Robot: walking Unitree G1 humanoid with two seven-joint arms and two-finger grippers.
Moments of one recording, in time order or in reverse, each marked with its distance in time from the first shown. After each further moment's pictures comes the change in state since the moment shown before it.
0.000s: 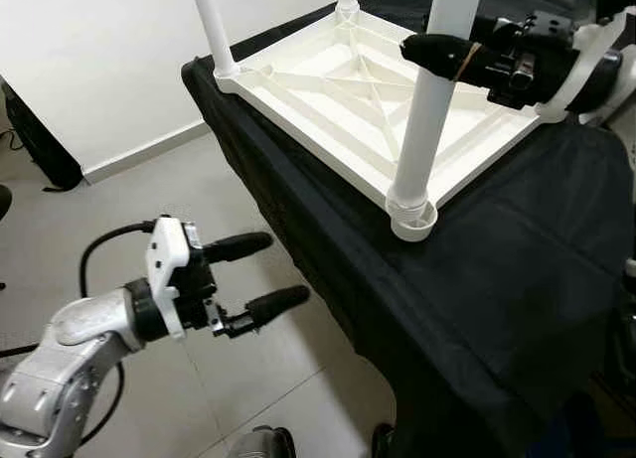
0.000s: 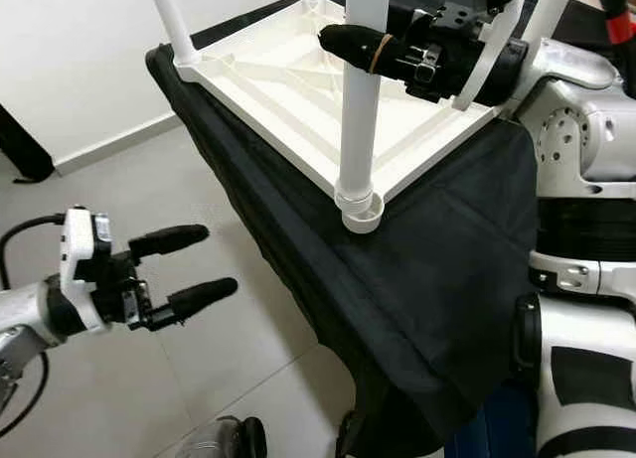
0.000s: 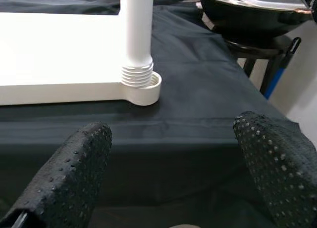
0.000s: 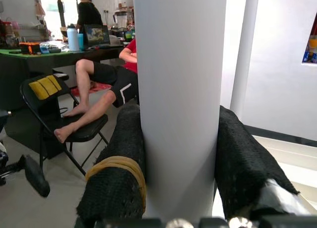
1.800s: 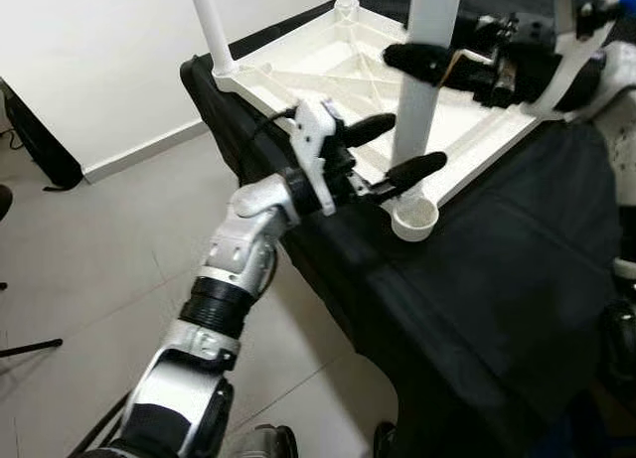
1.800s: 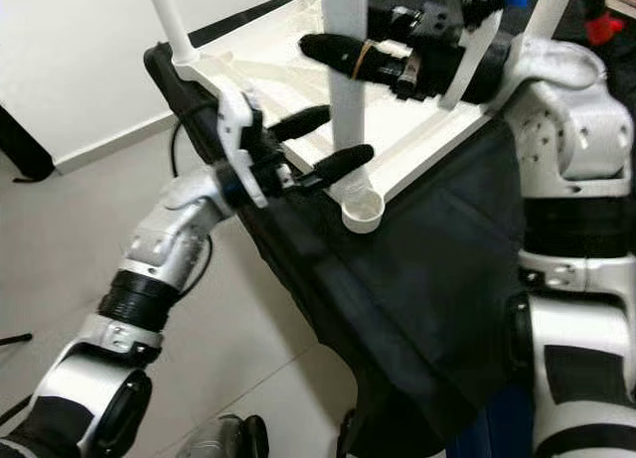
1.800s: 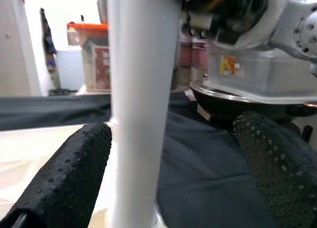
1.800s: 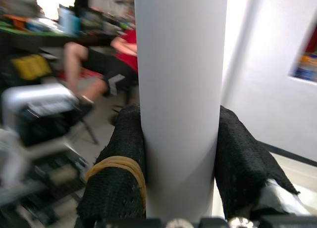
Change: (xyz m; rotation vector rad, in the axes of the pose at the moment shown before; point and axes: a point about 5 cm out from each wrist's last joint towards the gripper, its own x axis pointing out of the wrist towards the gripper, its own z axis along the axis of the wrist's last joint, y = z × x) left arm 0.155 0.048 0.045 0.057 -0.401 -0.061; right arm 0.004 -0.005 0.007 -0.148 0.033 -0.009
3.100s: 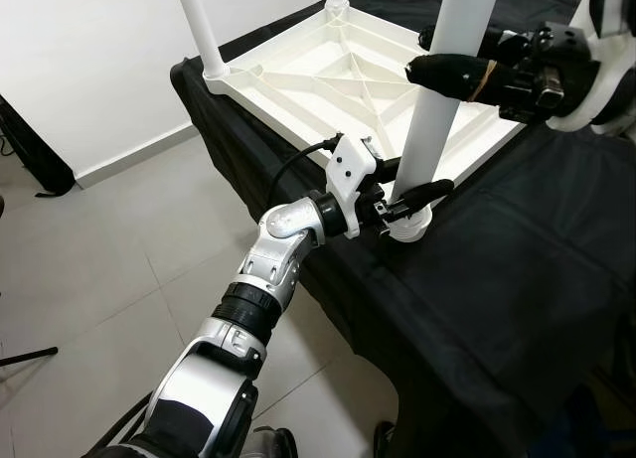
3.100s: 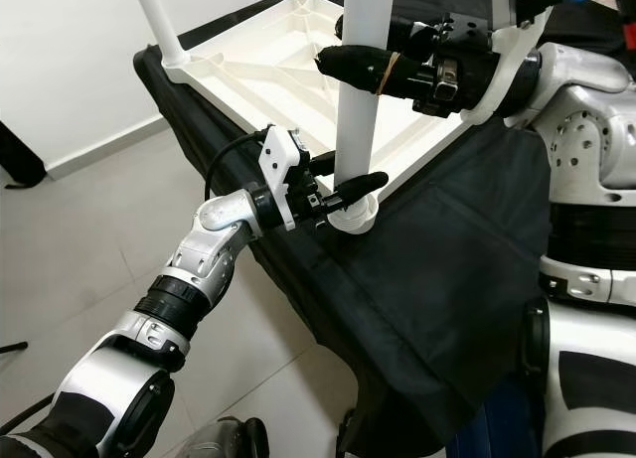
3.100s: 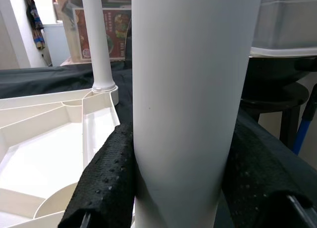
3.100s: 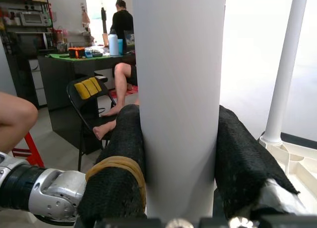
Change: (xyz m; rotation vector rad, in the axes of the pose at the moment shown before) left arm 0.026 -0.021 -0.059 0.025 0.120 0.037; right arm -0.010 0.016 0.000 0.171 -0.075 0.215
